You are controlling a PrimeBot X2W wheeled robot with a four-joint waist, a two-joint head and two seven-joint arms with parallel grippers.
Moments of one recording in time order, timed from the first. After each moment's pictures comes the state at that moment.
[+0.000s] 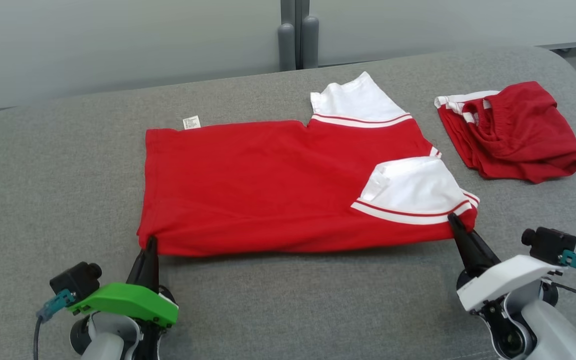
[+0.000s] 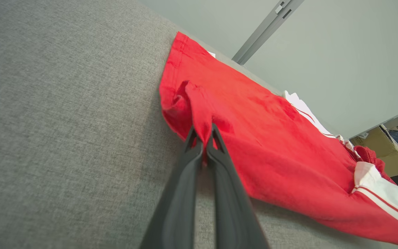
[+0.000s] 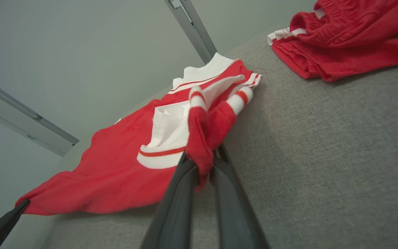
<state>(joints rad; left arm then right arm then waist) -0.22 0.04 -0.23 0.58 -0.83 -0.09 -0.25 -0.14 -0.24 0.39 0.41 0.84 0.12 -0.24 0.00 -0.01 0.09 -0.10</state>
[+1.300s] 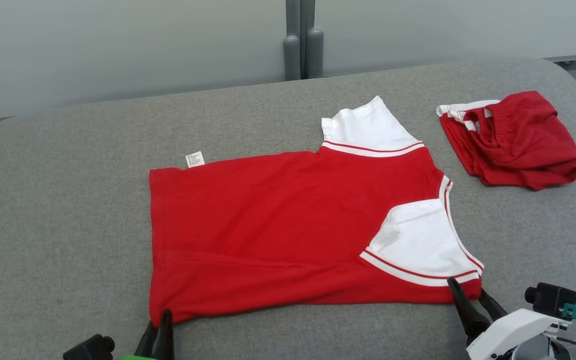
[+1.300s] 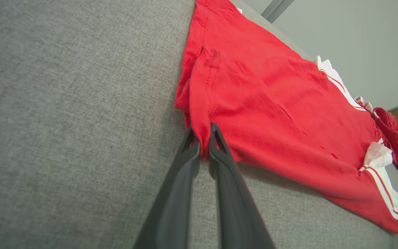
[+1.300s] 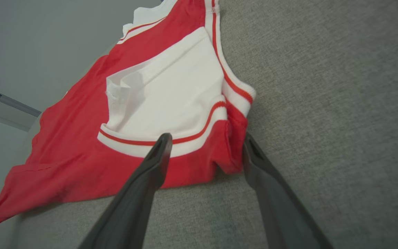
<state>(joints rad) 0.10 0.05 -0.26 0.31 -0.81 0.04 -0.19 0.04 -0.26 0.40 0.43 0.87 0.09 -0.18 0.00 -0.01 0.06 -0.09</state>
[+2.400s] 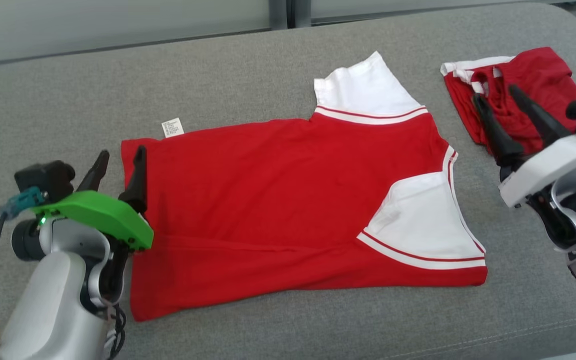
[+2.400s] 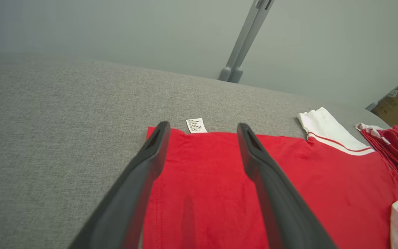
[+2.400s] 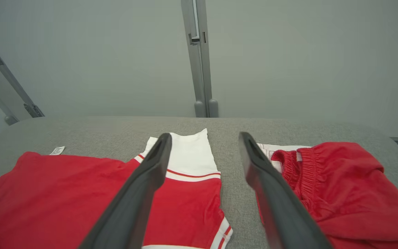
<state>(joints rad) -0.36 0.19 -0.27 0.23 -0.66 0.10 0.04 -0.42 -0.48 0.42 0.23 0.64 0.06 -0.07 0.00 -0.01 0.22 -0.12</state>
